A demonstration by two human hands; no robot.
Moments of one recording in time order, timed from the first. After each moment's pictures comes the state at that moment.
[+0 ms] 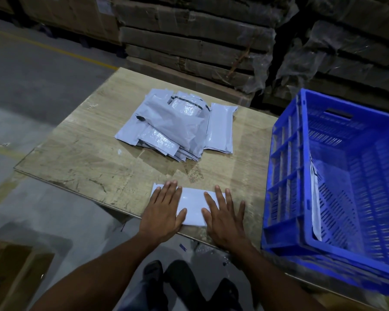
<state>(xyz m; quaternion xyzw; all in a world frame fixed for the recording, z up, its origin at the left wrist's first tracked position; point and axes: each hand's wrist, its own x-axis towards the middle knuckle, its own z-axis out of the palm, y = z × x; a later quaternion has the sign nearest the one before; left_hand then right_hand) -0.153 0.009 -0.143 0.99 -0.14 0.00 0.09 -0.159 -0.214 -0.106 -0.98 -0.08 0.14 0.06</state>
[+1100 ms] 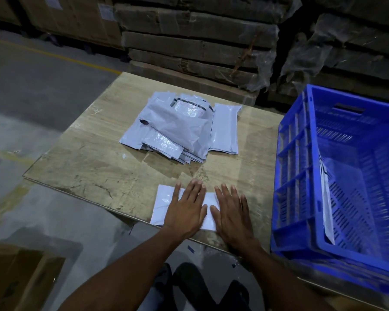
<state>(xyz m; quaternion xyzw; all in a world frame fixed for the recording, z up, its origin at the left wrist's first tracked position) -0.131 -0.037 -0.131 0.98 -0.19 0.01 0.03 -0.143 -0.220 -0.128 -0.99 -0.08 0.04 0.11</state>
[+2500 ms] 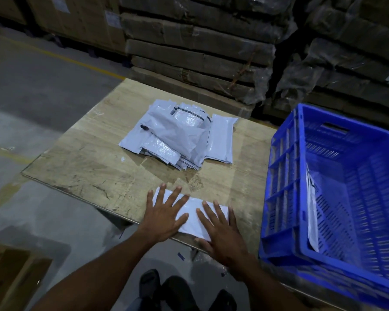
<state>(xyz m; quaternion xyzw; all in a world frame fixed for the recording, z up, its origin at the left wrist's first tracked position) -0.138 0.015 -0.129 0.98 -0.15 -0.11 0.10 -0.166 -0.228 -0.106 -0.96 -0.27 0.08 0.00</state>
